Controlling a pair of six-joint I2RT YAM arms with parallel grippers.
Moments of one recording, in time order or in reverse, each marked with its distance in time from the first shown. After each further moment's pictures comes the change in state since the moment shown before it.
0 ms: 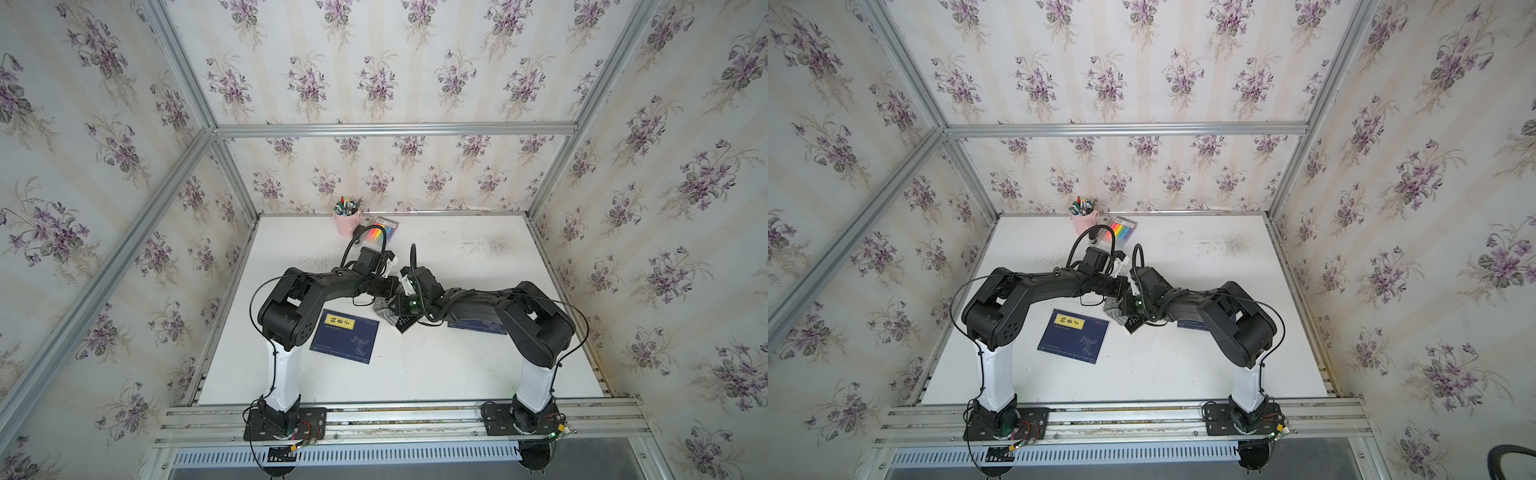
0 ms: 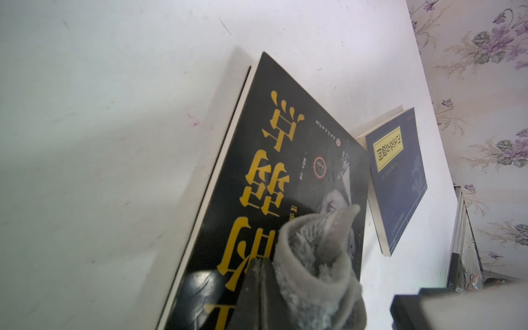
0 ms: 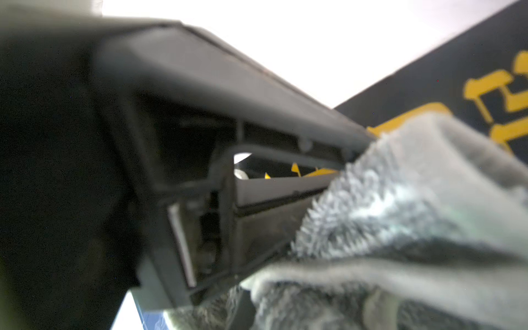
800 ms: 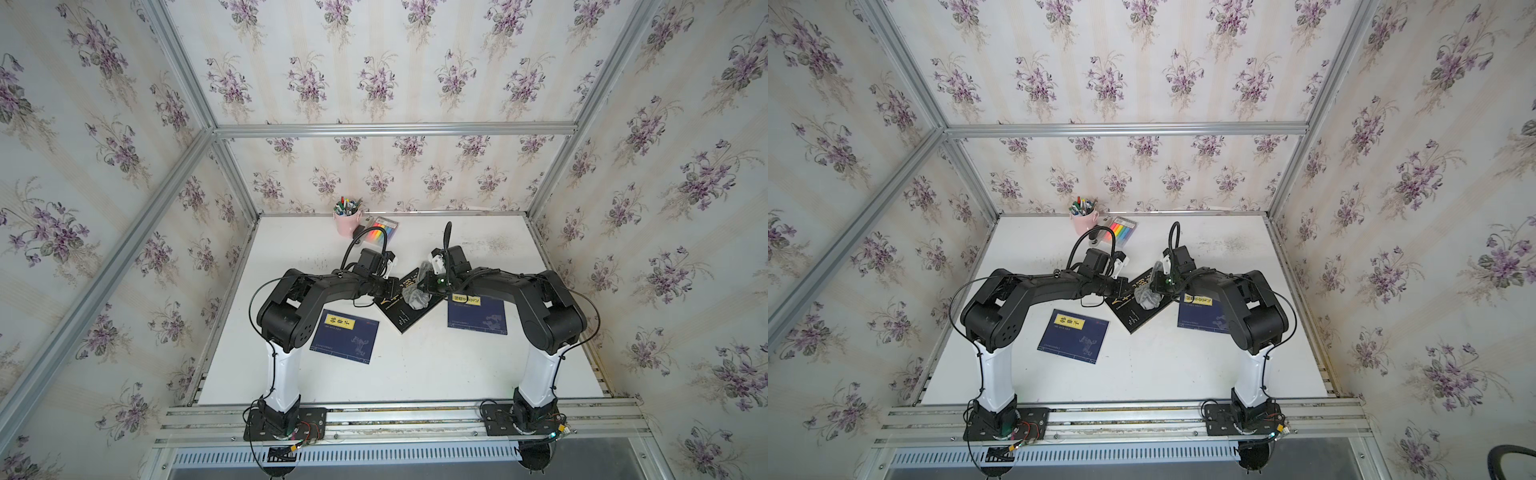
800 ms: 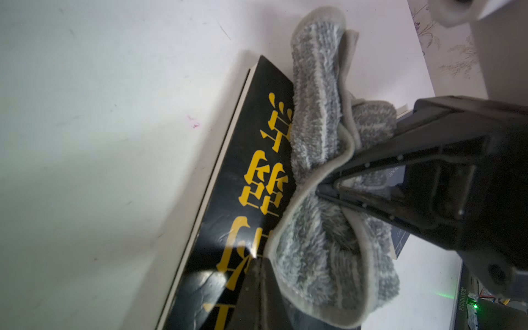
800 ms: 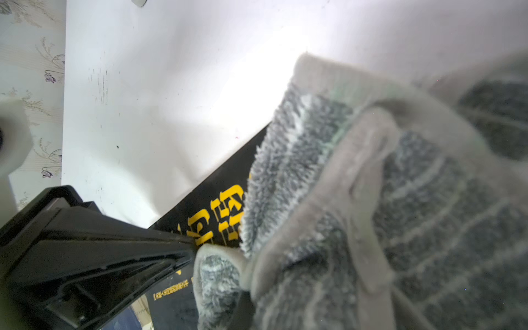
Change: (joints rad) left arm -0.005 -0.019 -0.024 0.029 -0.029 0.004; right arm -0.306 0.038 0.122 -0.185 -0.057 -0.146
